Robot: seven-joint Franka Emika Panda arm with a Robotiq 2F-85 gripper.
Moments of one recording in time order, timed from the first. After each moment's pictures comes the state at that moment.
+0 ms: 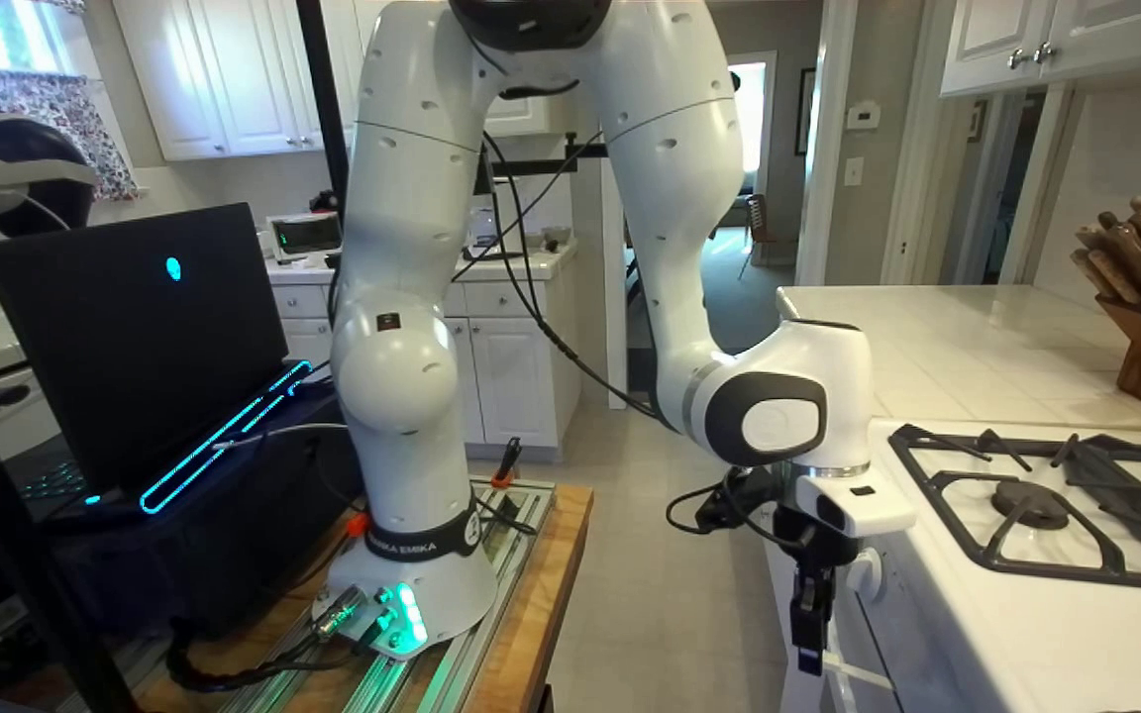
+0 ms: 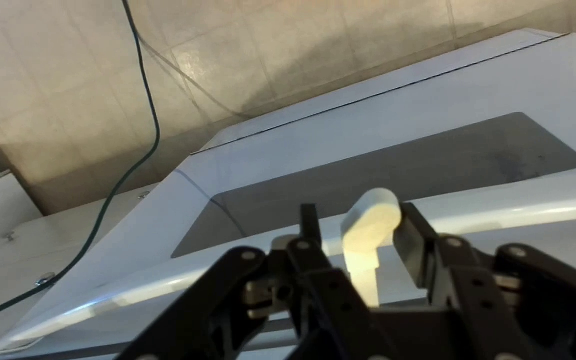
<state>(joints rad) 0.61 0.29 -0.52 -2.62 -0.37 2.90 0.77</state>
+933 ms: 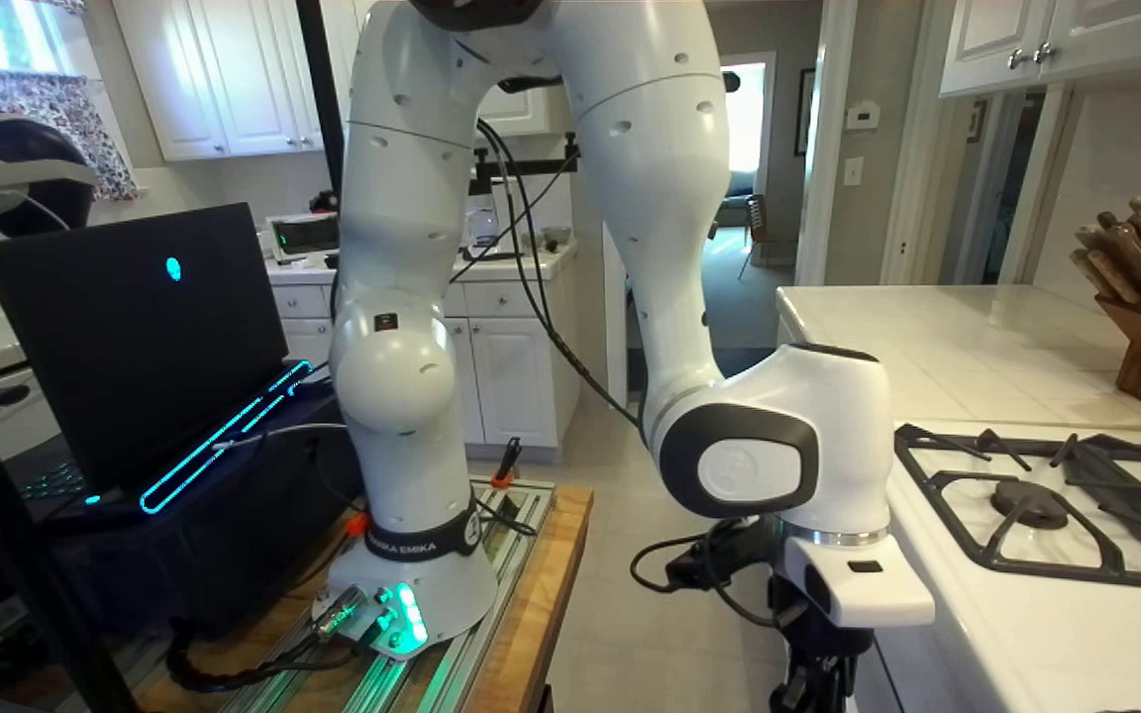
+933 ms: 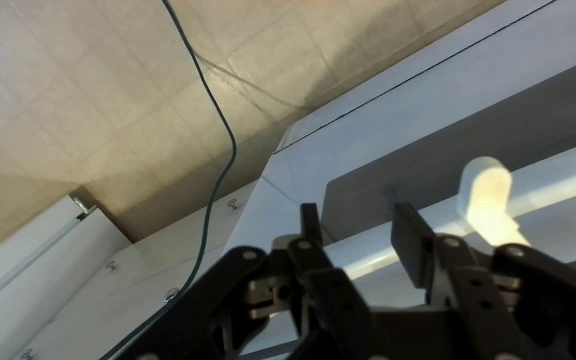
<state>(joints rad) 0.59 0.26 -0.78 -2.68 -0.40 2.95 0.74</state>
